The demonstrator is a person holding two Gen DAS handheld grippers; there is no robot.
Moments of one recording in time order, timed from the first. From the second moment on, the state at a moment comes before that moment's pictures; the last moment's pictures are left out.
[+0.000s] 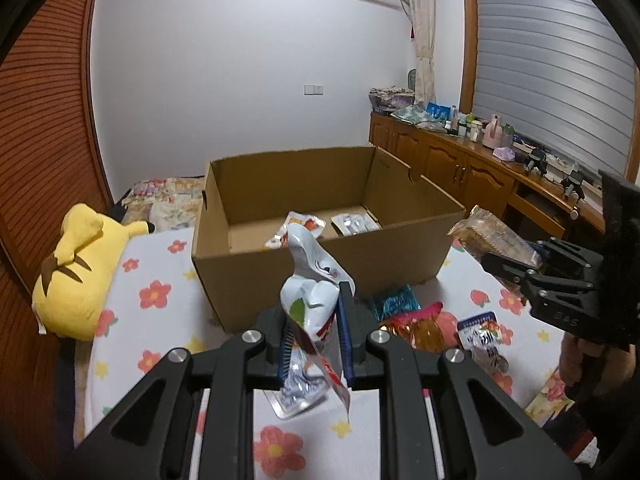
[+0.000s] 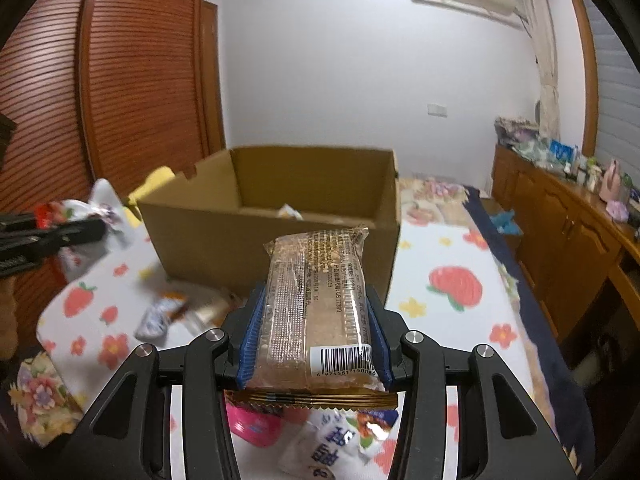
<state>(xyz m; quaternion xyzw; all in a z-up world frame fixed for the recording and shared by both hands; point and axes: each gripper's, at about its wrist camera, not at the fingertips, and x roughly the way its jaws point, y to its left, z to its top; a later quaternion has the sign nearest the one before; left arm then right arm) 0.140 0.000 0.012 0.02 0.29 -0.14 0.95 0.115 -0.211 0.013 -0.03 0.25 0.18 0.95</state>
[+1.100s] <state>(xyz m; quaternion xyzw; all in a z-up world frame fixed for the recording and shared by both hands) 0.215 -0.014 0.023 0.04 0.30 -0.12 0.95 0.234 -0.171 0.022 -0.01 0.33 0.18 0.93</state>
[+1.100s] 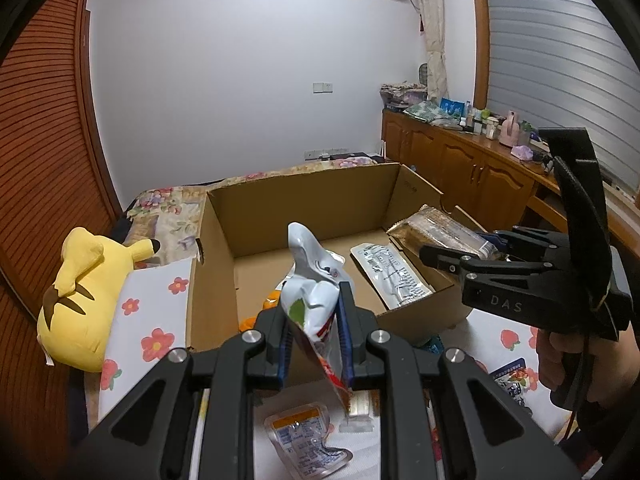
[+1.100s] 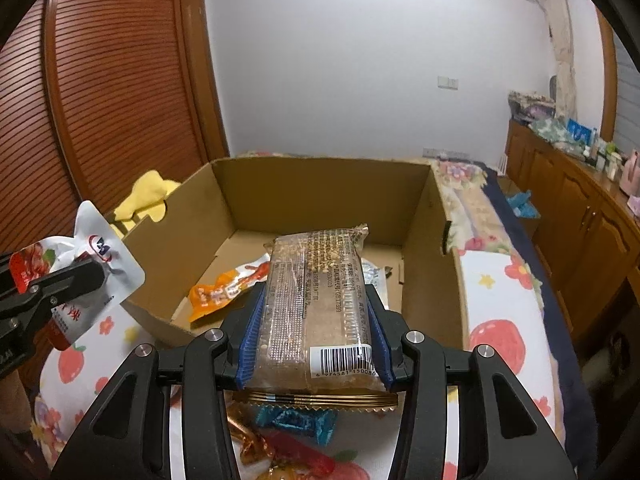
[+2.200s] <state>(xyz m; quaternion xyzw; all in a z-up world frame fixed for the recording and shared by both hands) 0.226 -0.013 0.019 0.05 0.30 -0.11 0.95 0.161 -0.206 0.049 0.00 0.29 0.22 0.93</state>
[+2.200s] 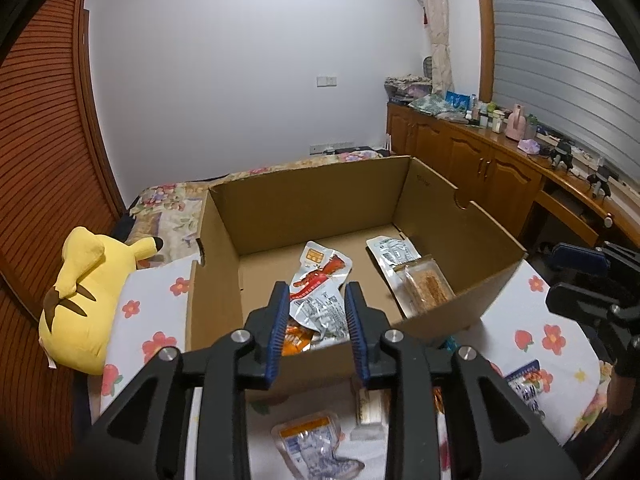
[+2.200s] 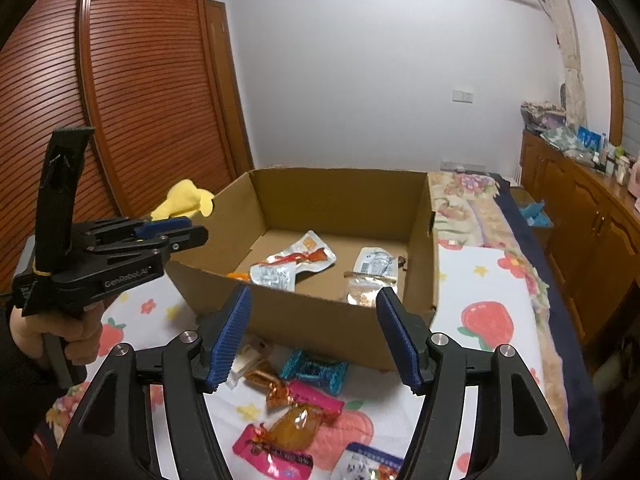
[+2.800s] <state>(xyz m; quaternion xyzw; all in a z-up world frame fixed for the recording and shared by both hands) 0.151 0.000 -0.010 0.04 0.30 -0.15 0.94 0.093 -0.249 -0.024 -0.01 0.34 0.17 0.93</state>
